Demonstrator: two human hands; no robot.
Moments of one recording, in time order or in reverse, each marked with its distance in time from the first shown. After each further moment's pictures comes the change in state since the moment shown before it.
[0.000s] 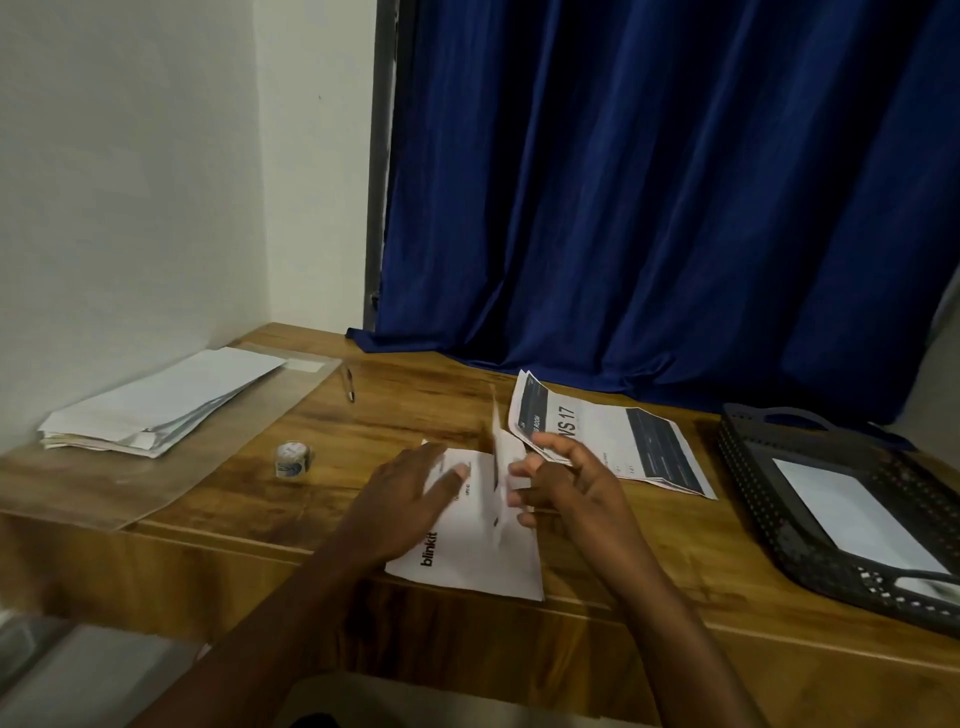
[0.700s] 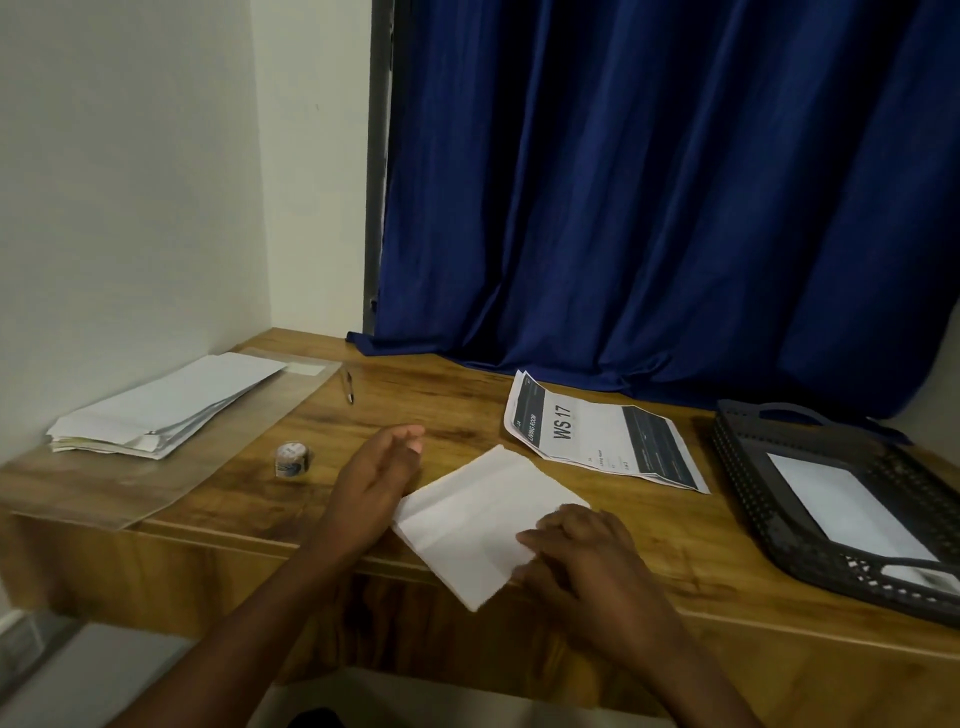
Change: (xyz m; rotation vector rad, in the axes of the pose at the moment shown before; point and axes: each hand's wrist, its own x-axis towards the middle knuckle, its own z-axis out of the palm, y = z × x) left_hand -0.019 0.004 -0.017 -0.455 0.258 0.041; right_hand -0.026 0.056 -0.040 -1.253 -0.216 -0.276
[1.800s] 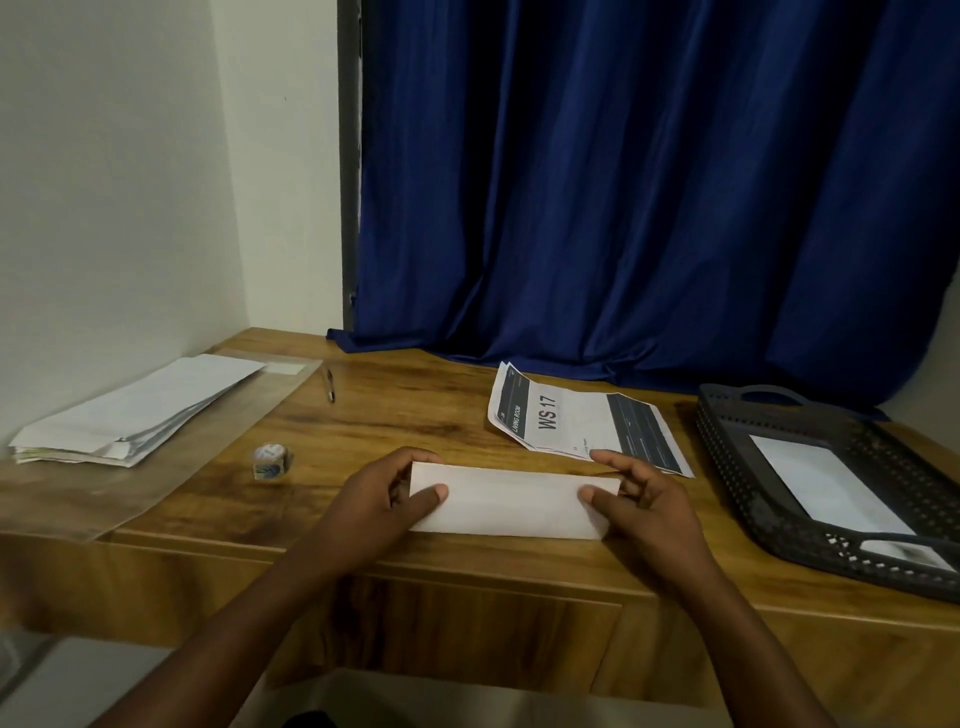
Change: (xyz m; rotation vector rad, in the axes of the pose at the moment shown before) left_hand -0.004 0.003 0.005 0.207 -0.277 0.077; right_hand 0.007 0.054 -0.024 0.983 0.355 0.307
